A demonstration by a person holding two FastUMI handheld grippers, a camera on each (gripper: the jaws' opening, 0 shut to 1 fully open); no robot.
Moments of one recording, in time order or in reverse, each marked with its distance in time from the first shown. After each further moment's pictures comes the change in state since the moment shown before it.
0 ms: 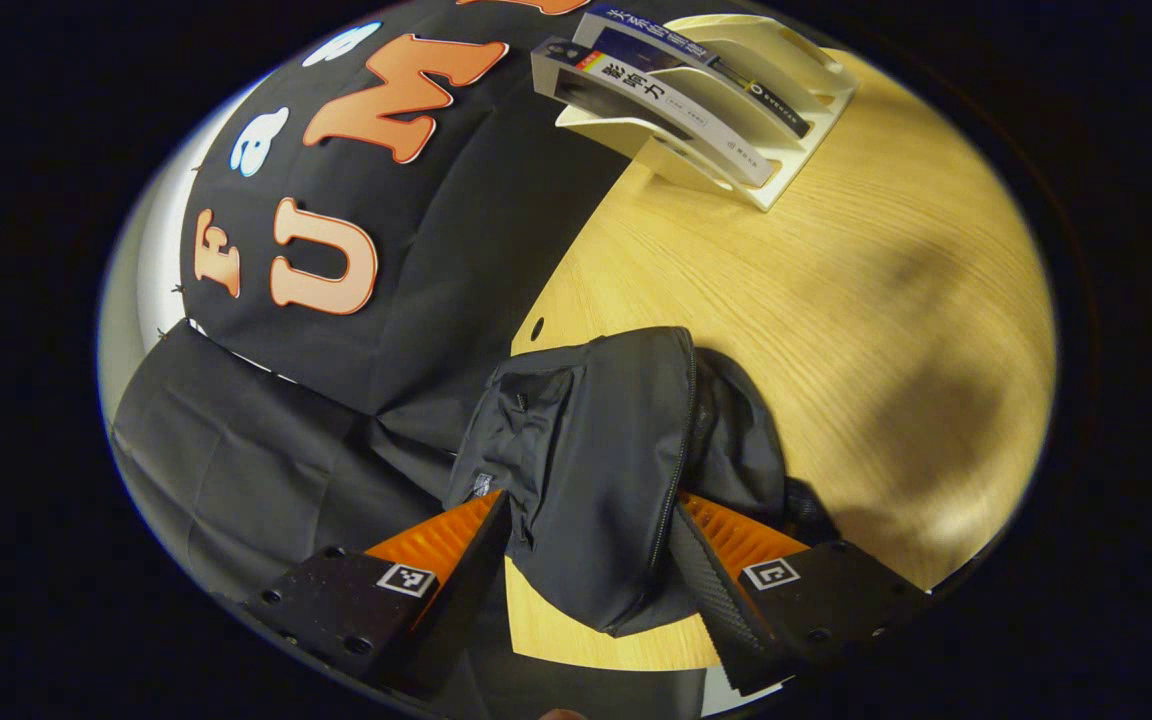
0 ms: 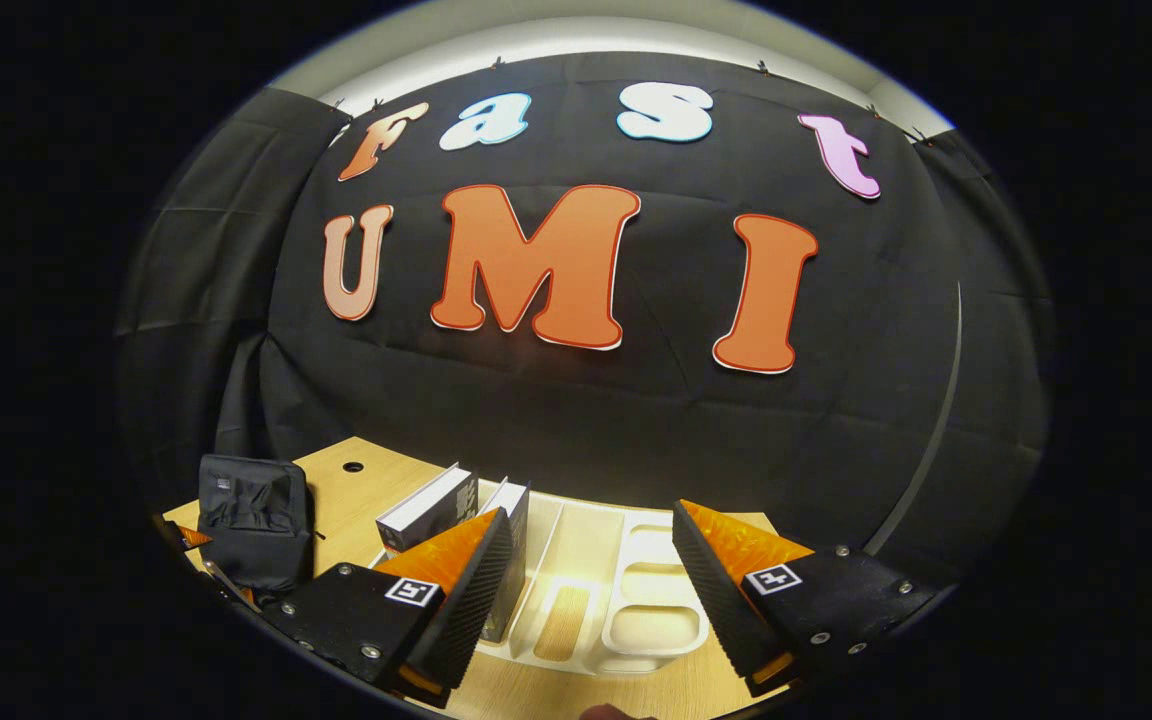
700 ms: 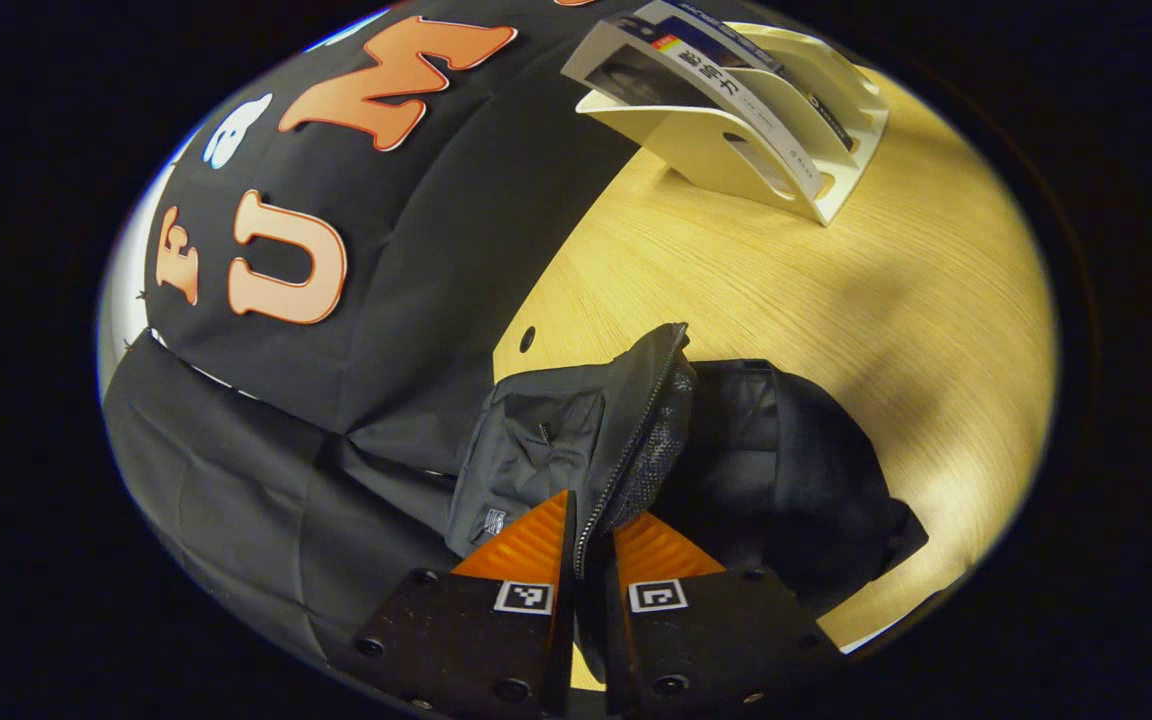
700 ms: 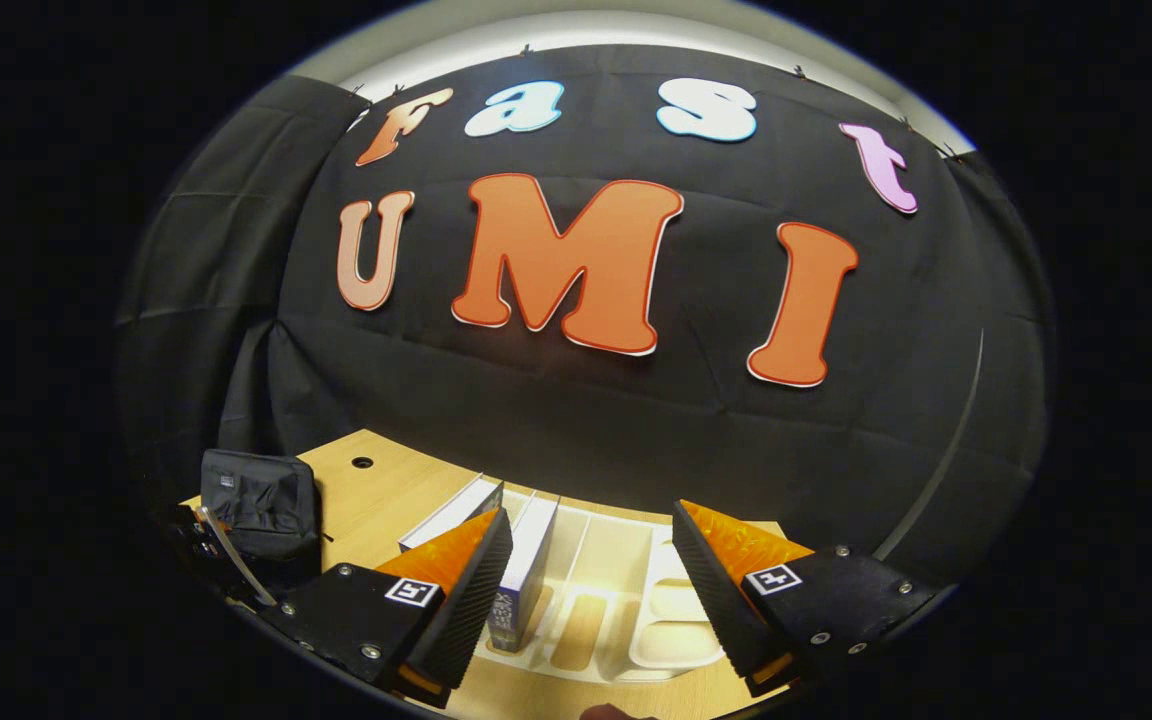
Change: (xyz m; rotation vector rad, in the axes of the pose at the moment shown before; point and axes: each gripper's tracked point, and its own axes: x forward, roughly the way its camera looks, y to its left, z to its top) left arm 0.053 0.065 0.029 -0.007 -0.046 -0.192; right arm 0.027 0.049 0.020 -0.059 0.041 0.045
